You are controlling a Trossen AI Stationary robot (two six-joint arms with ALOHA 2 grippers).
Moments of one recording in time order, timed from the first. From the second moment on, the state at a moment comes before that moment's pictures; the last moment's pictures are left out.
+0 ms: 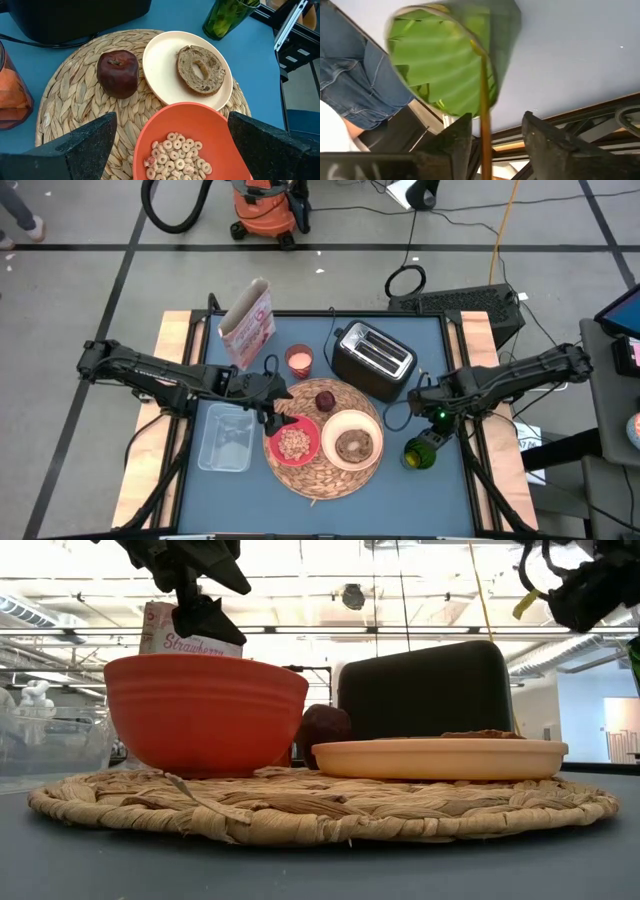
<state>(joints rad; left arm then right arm) -0.14 1.25 0.87 -0.30 -0.06 -0.47 0.20 1.04 0.77 -1.14 -0.61 1.01</state>
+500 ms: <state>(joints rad) -0.14 1.25 0.87 -0.30 -0.05 -0.47 0.20 1.04 0.75 -1.13 -0.67 1.01</state>
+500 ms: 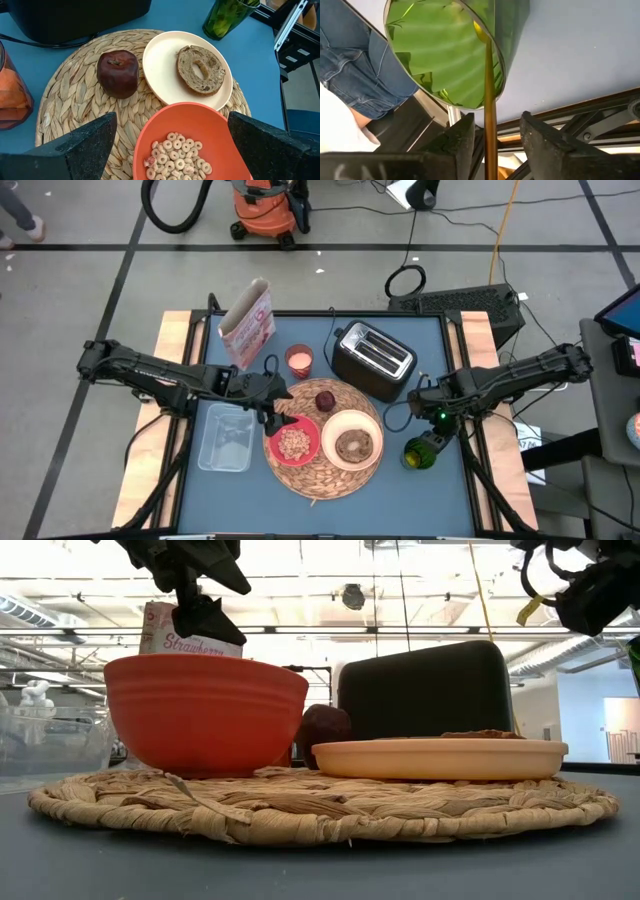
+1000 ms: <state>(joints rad) -0.14 1.25 0.87 -0.30 -0.06 -0.47 0.20 1.04 0.75 -1.12 -0.69 1.01</state>
